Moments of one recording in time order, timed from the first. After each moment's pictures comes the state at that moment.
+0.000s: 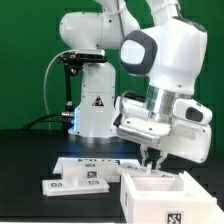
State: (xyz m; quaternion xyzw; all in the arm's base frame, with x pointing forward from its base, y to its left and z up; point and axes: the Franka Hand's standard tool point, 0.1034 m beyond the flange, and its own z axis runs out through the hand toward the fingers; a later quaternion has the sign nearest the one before) arm 0.442 0.085 0.048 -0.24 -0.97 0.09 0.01
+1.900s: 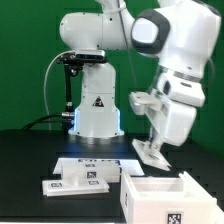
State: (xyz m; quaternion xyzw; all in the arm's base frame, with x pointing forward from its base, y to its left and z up) arm 0.430 0.104 0.071 -0.69 -0.71 0.12 -0.04
